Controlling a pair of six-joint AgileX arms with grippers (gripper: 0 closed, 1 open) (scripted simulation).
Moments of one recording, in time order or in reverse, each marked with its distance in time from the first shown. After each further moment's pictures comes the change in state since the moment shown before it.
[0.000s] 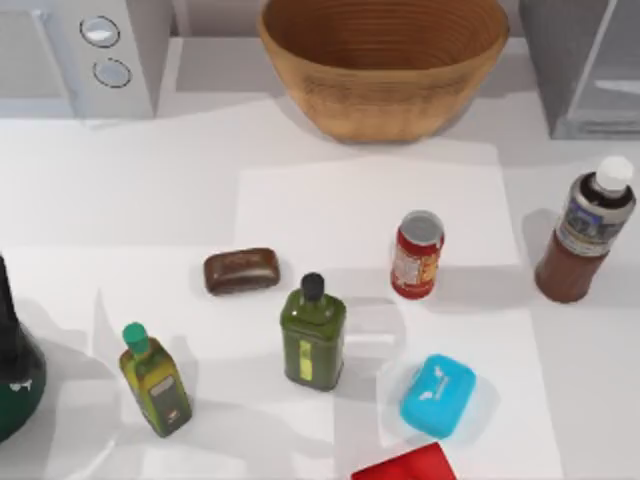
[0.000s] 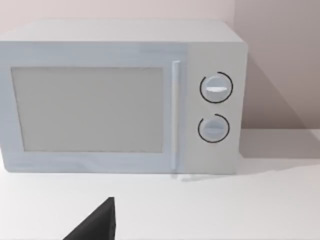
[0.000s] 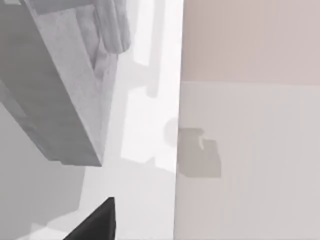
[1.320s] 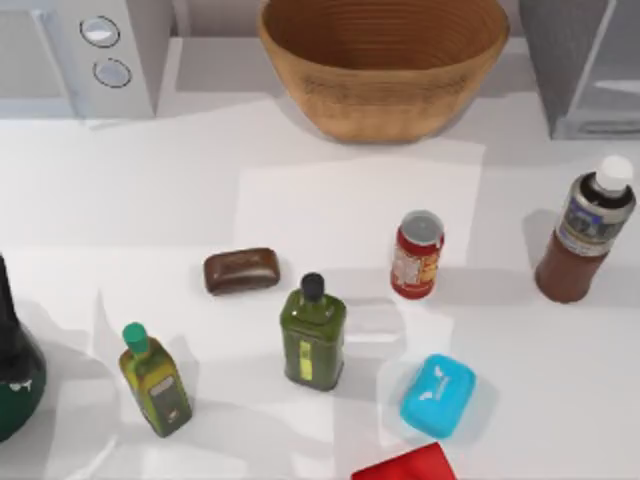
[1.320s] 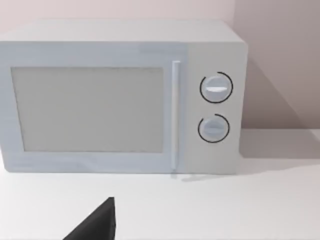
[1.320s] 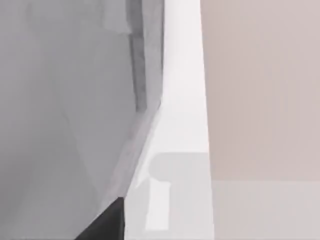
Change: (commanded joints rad) left arm 0.000 0.000 0.000 0.000 0.000 0.000; right arm 0.645 -0.022 -0.049 0.831 0.187 0.993
